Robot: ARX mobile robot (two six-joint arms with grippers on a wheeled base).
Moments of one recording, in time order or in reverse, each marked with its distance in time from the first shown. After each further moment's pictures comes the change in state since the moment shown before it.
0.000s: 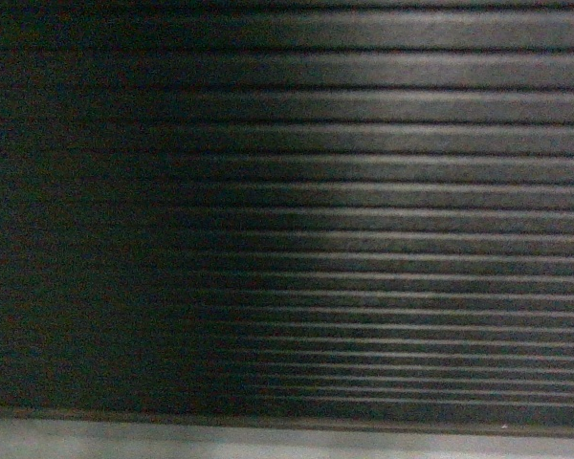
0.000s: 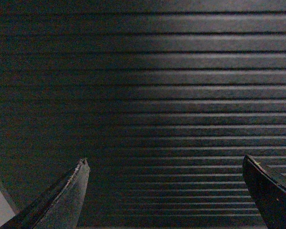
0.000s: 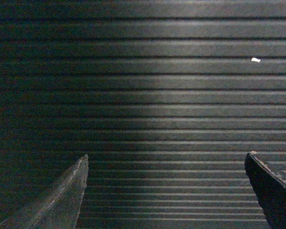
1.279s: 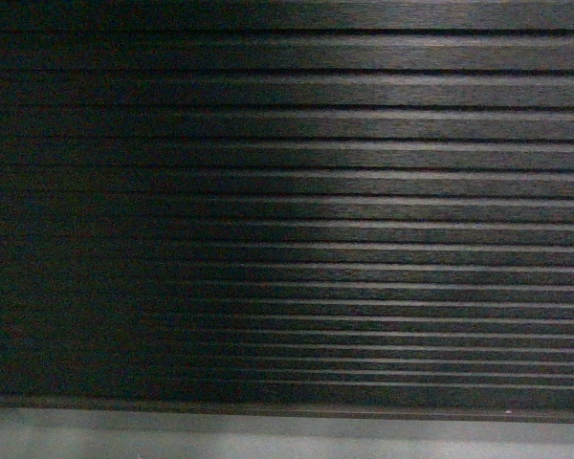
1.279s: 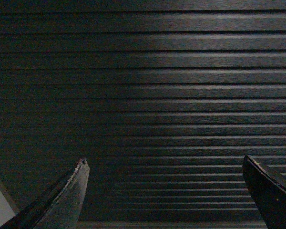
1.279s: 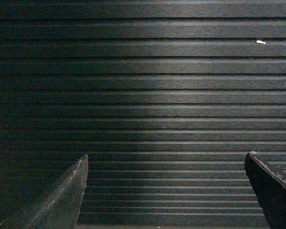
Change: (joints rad) left arm 0.000 0.000 0.000 0.000 0.000 0.000; right arm 0.000 0.000 0.000 0.001 -0.001 -0.001
